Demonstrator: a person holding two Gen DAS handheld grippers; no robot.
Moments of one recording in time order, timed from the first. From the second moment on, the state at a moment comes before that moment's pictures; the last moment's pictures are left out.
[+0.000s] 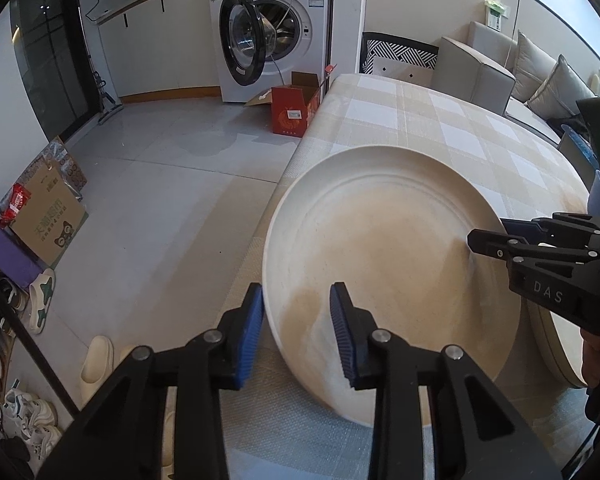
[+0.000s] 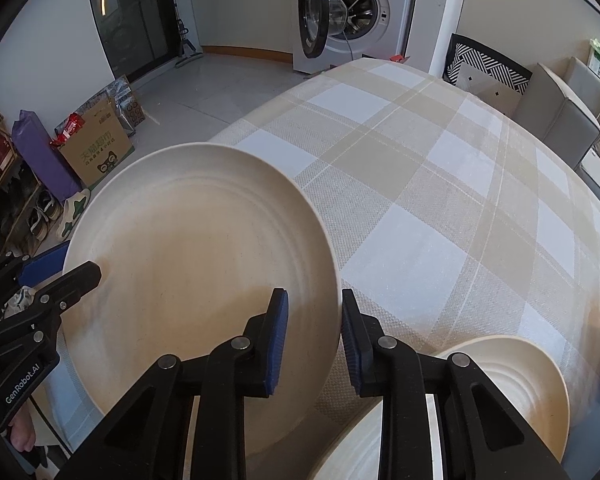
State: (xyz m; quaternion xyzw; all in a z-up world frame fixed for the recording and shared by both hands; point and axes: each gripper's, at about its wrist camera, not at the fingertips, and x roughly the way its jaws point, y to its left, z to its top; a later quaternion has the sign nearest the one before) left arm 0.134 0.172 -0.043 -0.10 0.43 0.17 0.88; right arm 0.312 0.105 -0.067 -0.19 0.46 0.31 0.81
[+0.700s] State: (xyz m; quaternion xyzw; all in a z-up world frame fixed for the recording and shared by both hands) left arm 0.124 0.167 -0.010 -0.10 0.40 0.17 0.90; right arm 0.291 0.094 -0.017 -0.18 0.43 0.31 0.83
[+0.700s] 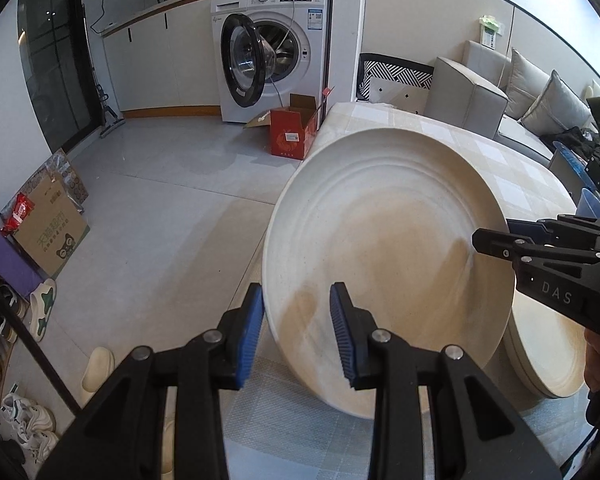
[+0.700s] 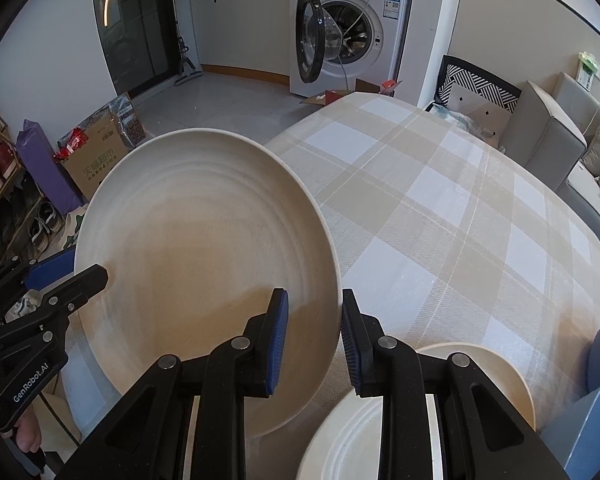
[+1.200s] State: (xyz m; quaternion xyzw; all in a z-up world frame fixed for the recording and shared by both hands) left arm 0.133 0.148 0.016 -0.08 0.38 0.14 0.91; right arm 0.283 0.059 0.015 -0.17 0.42 0.28 0.85
